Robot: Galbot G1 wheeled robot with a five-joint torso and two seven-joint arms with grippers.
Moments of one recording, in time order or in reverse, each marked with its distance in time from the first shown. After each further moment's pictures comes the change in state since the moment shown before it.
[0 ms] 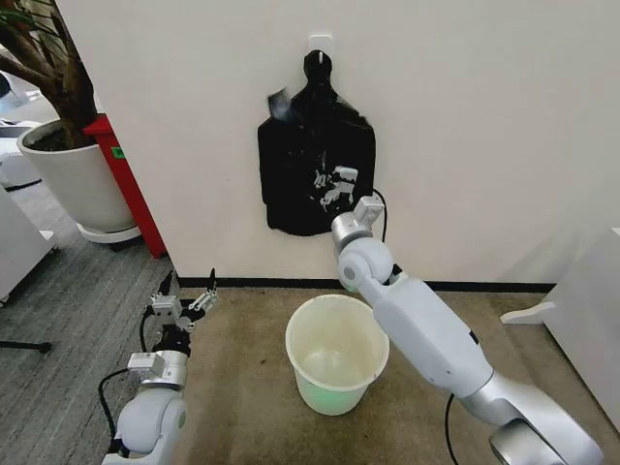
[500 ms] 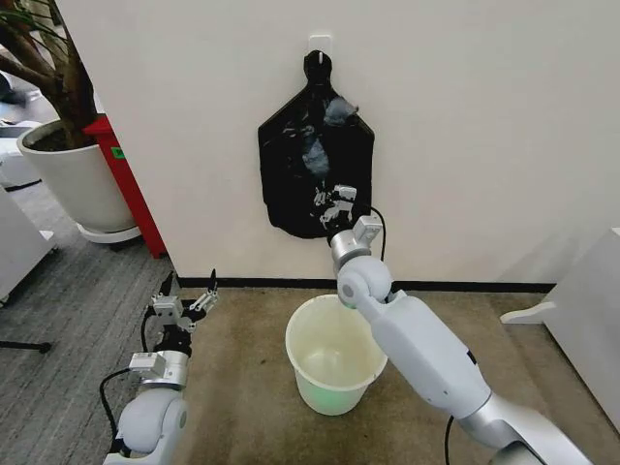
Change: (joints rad) left arm -0.001 -0.005 0.001 0.006 0.007 -0.001 0.000; right arm -0.081 0.020 0.021 0.009 -0.042 0.013 -0.019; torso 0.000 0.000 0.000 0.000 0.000
